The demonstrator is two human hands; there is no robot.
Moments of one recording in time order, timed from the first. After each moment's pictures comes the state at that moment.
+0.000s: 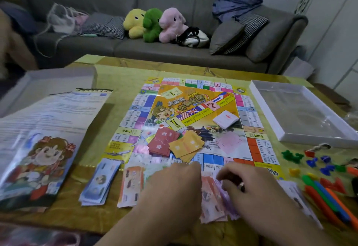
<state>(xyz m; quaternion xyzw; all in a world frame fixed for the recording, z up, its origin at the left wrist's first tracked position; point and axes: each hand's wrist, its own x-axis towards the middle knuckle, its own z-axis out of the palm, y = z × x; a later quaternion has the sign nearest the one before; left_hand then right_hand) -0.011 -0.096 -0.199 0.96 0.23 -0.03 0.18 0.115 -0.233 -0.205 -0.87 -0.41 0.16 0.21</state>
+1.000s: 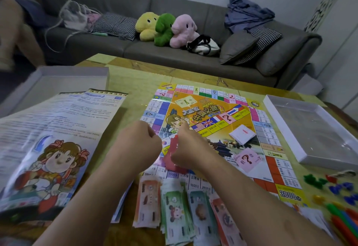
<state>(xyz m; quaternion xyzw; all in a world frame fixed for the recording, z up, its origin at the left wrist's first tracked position) -0.026 0.041 -0.185 0.81 0.46 0.15 0.32 0.106 -0.020 -0.216 -0.88 -0.44 0.18 0.11</state>
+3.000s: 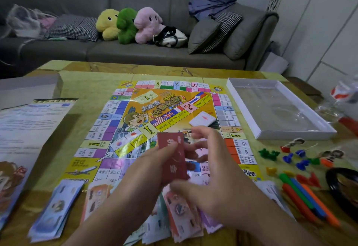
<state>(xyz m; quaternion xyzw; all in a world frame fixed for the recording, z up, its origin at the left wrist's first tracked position) 0.054 -0.064 -0.237 0.53 0.22 0.12 0.81 0.132 -0.215 -0.196 -0.77 -0.41 0.21 0.45</state>
